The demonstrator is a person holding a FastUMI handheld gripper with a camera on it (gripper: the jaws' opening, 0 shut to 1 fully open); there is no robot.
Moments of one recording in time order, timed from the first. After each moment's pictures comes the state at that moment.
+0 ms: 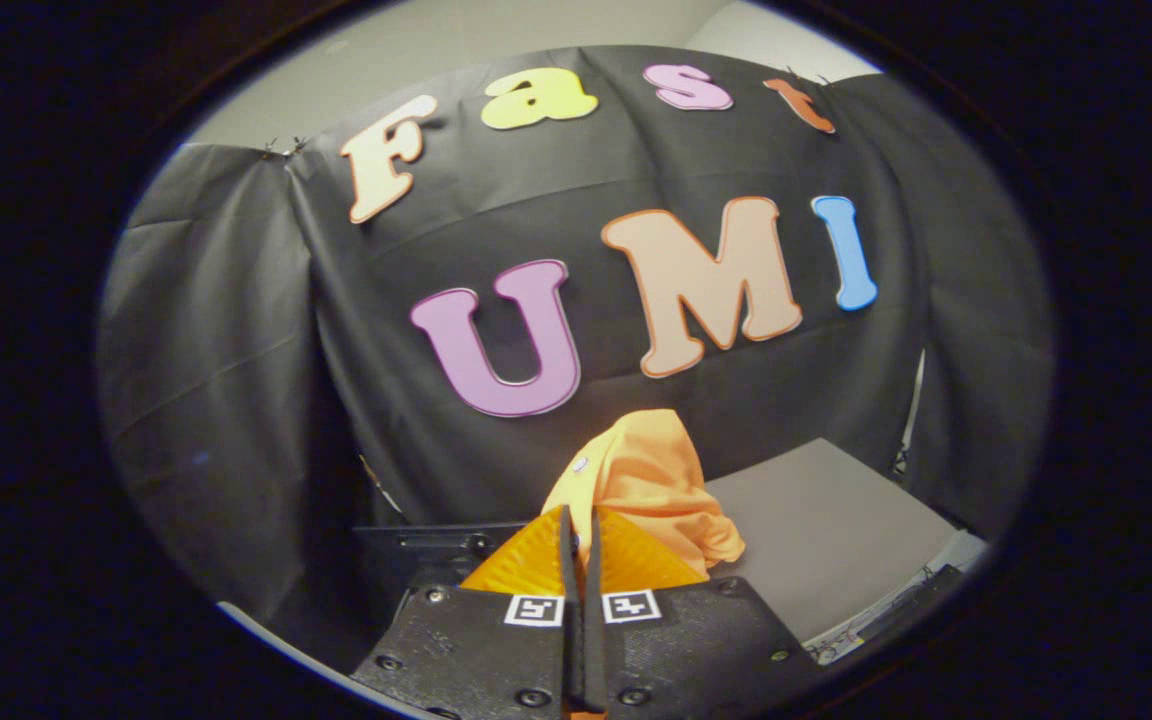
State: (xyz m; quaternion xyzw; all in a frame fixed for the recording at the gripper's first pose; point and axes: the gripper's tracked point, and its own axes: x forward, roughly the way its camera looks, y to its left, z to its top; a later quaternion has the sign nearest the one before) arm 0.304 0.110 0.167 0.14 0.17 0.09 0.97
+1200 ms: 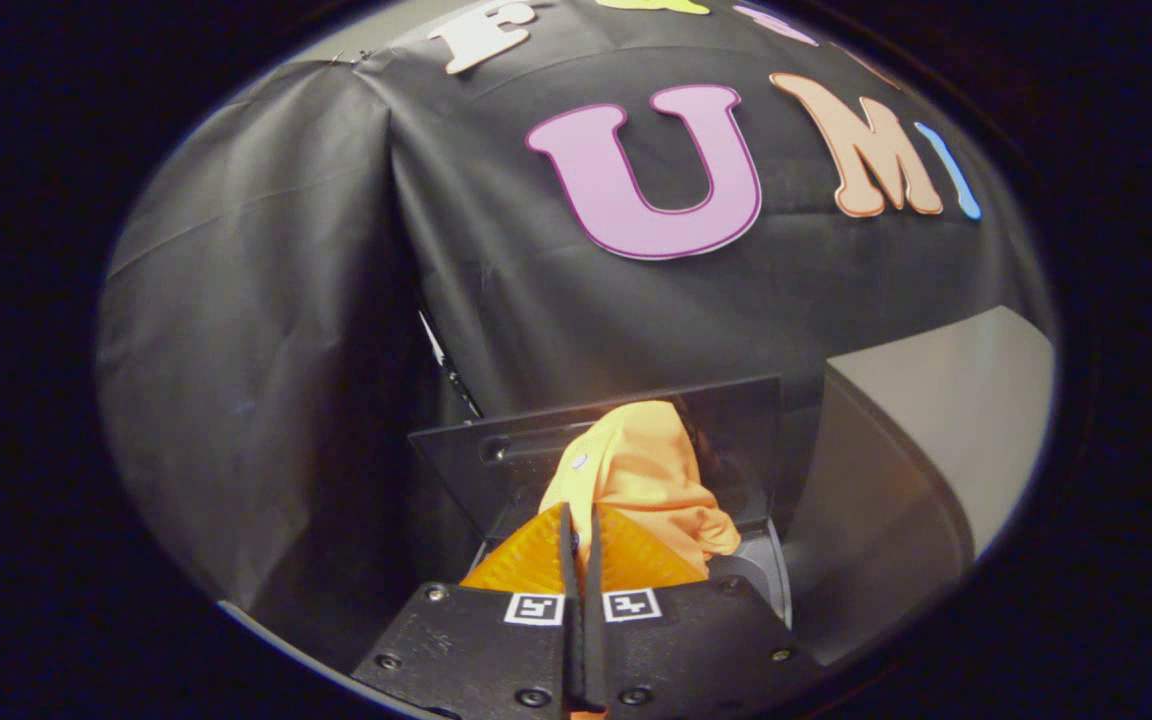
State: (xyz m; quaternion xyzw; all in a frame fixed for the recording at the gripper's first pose) arm 0.313 0.364 -0.024 0.13 0.26 0.17 0.94
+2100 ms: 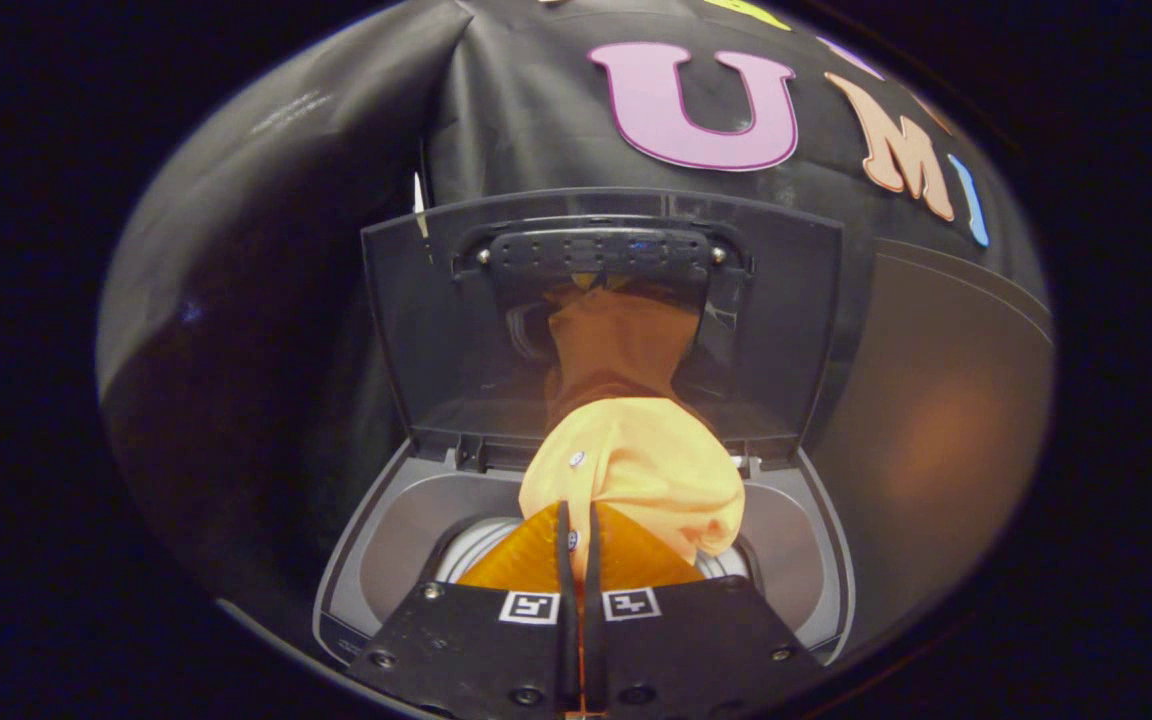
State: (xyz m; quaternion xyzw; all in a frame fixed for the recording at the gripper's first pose) arm 0.293 0.399 -0.169 0.00 0.29 0.13 0.95
